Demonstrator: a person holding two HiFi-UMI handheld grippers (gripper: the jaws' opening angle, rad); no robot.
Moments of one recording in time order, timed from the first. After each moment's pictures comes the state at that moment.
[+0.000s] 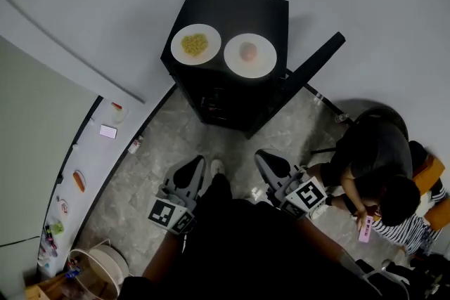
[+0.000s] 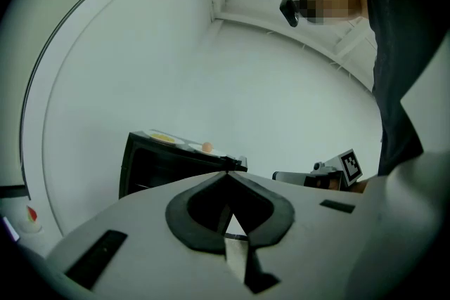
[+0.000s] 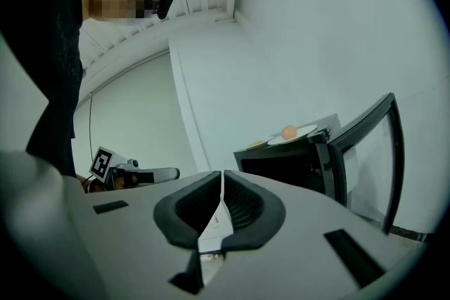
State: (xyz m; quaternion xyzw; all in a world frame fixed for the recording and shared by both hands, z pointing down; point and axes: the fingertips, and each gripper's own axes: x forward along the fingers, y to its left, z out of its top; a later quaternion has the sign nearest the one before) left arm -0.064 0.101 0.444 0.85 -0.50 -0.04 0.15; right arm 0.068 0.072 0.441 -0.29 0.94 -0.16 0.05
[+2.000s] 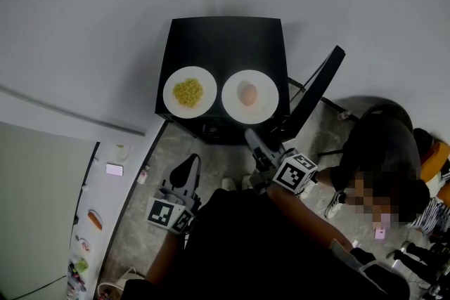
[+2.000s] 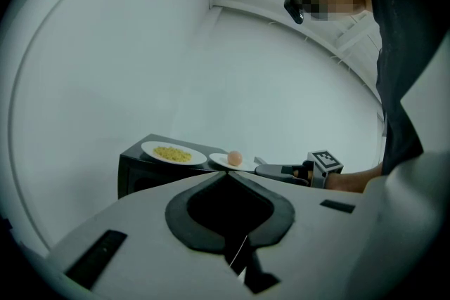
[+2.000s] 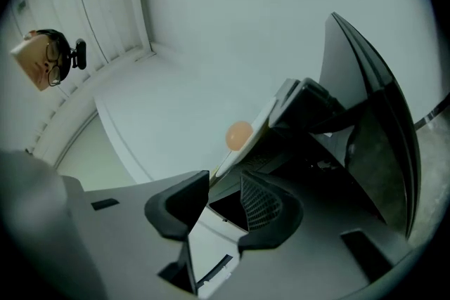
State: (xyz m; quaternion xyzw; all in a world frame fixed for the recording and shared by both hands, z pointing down) left arm -0.111 -0.046 0.444 0.87 -0.47 0.00 0.14; right arm 0.034 -0.119 0.477 -0.37 0.81 -0.41 0.20
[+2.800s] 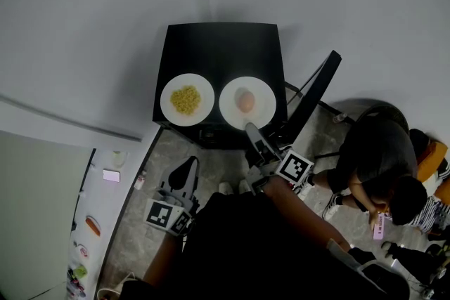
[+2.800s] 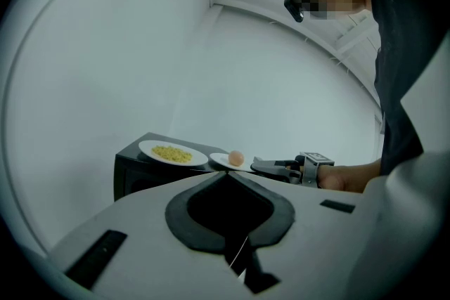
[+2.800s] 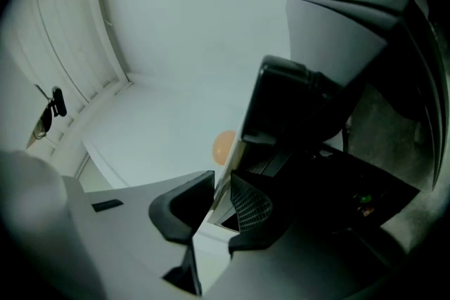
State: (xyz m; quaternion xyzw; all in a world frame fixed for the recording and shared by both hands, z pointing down) left arm -0.112 -0.061 0.452 0.88 -0.46 0.01 0.15; right arm 0.041 -0.149 0.478 -0.36 0.74 -0.49 0.28
